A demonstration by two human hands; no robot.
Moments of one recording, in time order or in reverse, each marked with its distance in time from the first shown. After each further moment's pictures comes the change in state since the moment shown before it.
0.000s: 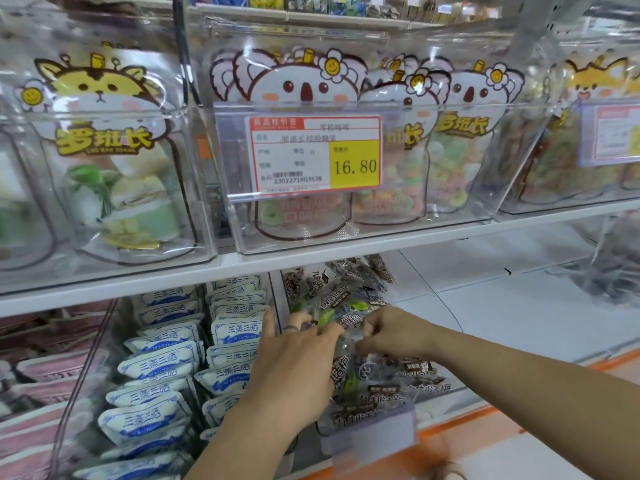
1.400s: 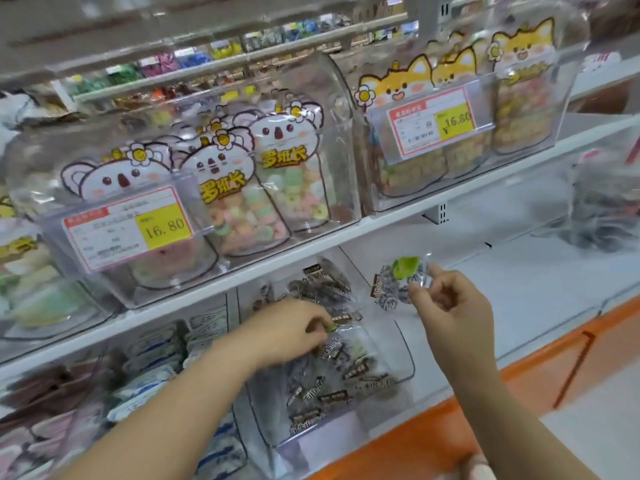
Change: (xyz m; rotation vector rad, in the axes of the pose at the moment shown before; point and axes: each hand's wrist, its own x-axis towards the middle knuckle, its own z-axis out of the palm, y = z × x) left_hand 0.071 0.046 -0.037 -0.017 -0.296 0.173; right_hand -0.099 0.053 -0.025 0.821 1.112 -0.278
